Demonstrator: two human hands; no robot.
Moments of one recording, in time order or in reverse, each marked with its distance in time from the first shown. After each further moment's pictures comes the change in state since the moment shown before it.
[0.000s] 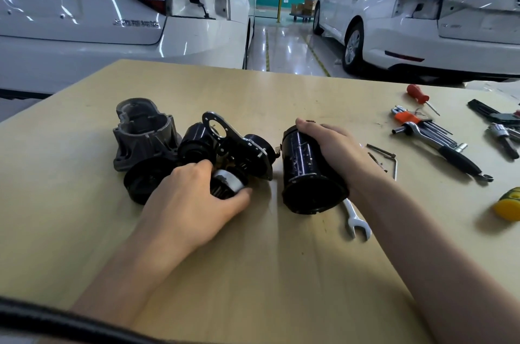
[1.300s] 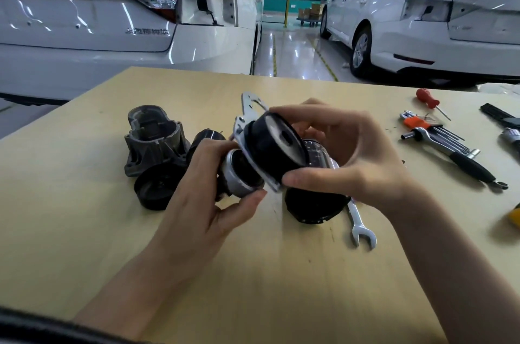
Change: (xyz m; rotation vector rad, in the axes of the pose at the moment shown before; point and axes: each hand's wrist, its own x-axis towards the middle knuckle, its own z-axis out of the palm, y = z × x) left_hand -0.006 -0.007 0.002 -0.620 0.161 0.600; right_hand -0.042 -0.022 -0.003 -0.150 -0.481 -0.829
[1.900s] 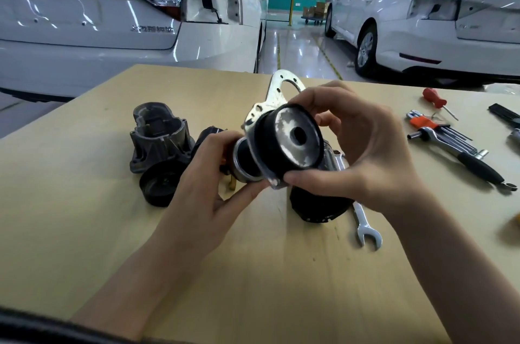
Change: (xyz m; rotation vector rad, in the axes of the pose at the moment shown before) left_hand 0.005 -0.003 0.000 0.091 0.039 0.023; right_hand 0.003 0.001 0.005 -0.111 0.115 -0.164
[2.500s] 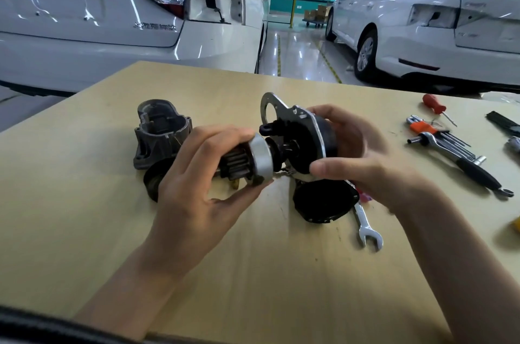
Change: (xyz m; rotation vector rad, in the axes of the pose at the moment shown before) left_hand 0.000 0.009 -0.006 0.241 0.259 0.316; right_hand -0.003 0.016 -0.016 0.349 -0.194 0.379
